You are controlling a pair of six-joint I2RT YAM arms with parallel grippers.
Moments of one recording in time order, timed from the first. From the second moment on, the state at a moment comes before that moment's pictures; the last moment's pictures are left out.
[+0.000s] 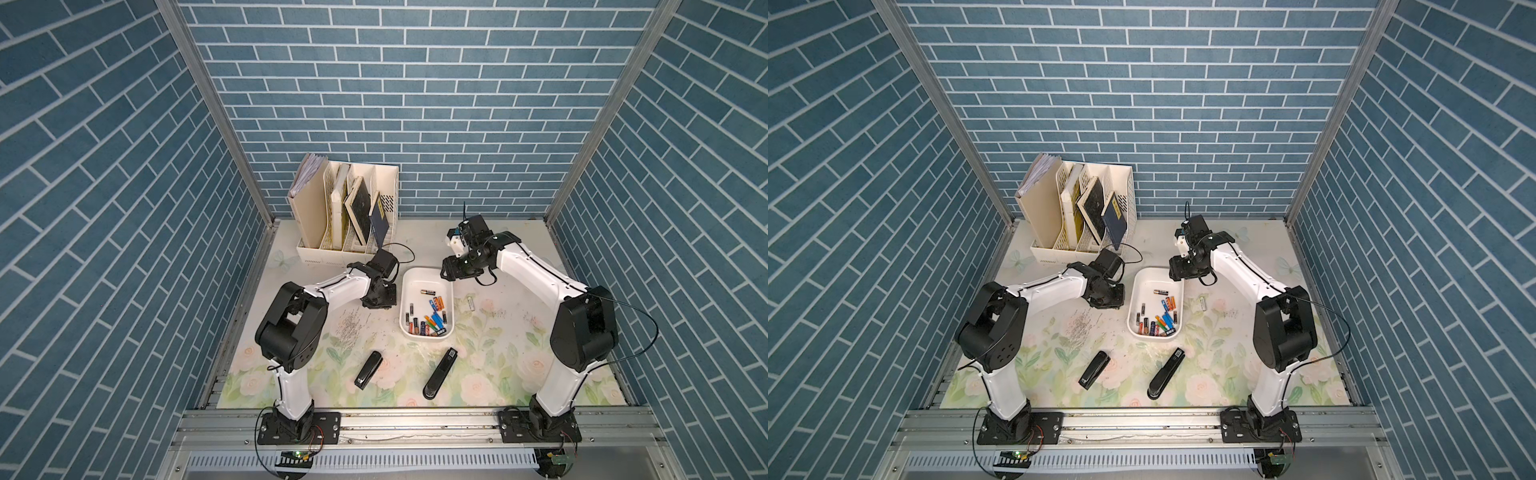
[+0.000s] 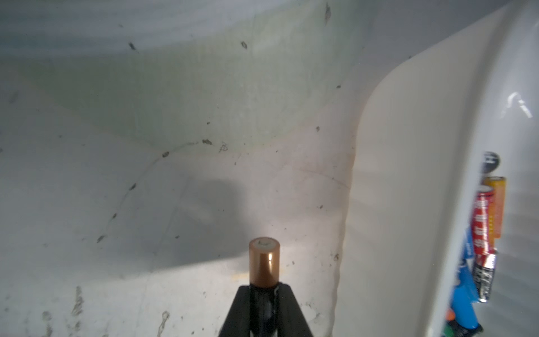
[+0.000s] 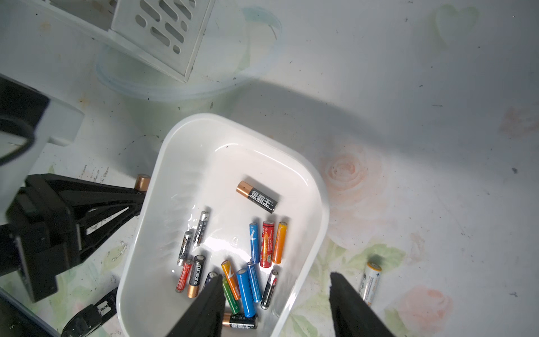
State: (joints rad) left arm -0.54 1.88 1.23 -0.60 0.08 -0.52; right arm 0.48 1.80 1.53 -0.86 -0.21 0.16
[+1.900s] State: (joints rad) left arm -0.54 1.88 1.36 -0.65 0.10 -0.50; right arm 0.54 1.80 1.53 -0.86 -0.19 0.19
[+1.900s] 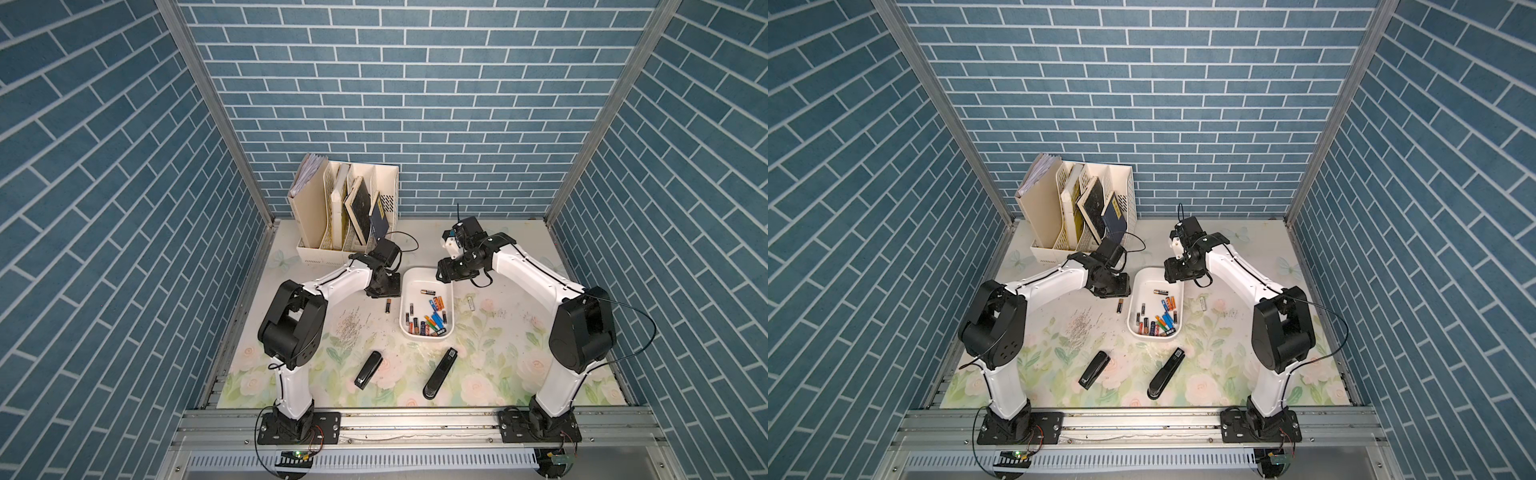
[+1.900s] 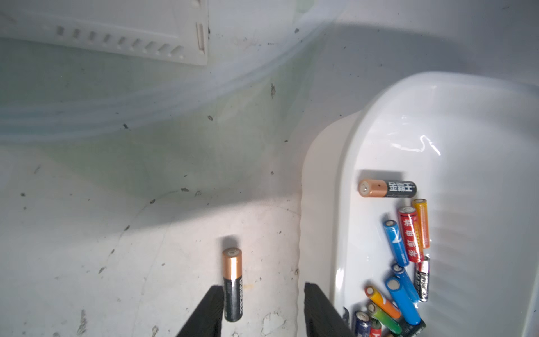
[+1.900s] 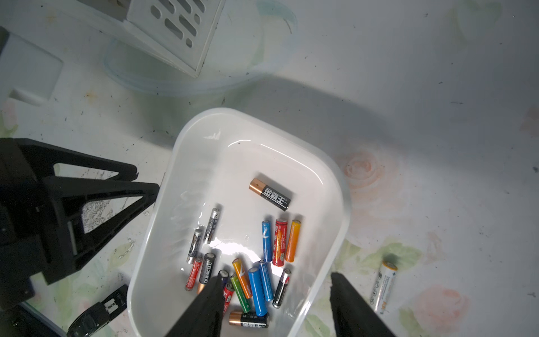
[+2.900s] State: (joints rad) left arm -0.54 1.85 1.33 -0.67 0.10 -0.50; right arm 0.68 2.00 1.52 -0.84 -0.11 0.21
